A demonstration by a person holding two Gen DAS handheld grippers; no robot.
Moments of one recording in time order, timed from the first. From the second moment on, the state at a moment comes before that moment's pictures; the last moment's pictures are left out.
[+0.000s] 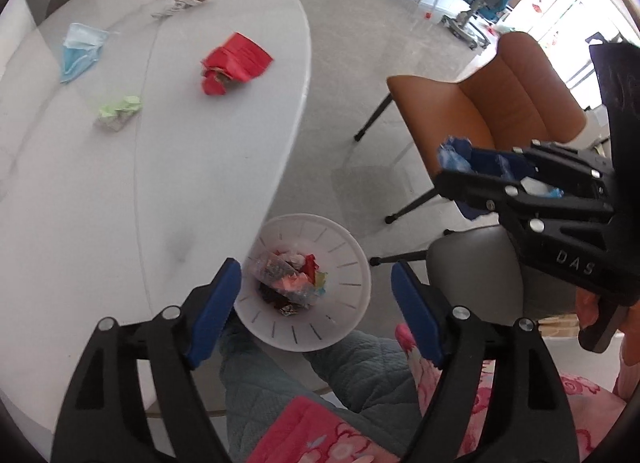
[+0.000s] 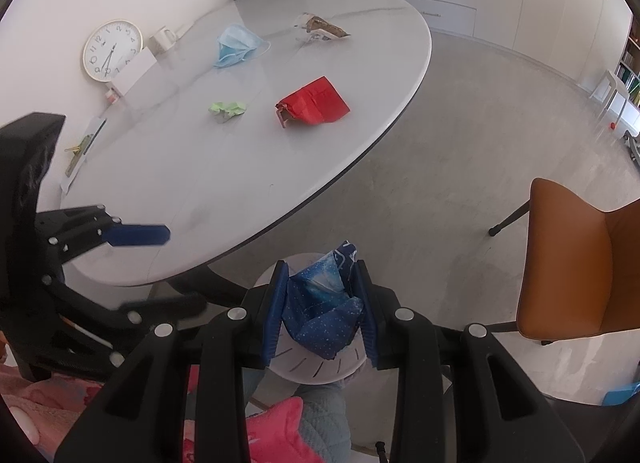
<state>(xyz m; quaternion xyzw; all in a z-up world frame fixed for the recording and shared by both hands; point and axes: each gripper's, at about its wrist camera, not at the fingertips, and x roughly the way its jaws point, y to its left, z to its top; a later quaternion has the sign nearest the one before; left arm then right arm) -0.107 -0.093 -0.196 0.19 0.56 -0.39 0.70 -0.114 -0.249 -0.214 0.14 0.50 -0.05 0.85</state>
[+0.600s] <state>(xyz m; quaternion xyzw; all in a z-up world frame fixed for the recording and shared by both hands) -0.048 -0.020 -0.153 0.13 0.53 -0.26 0.80 -0.111 -0.211 -0.231 0.12 0.53 -0.01 0.84</state>
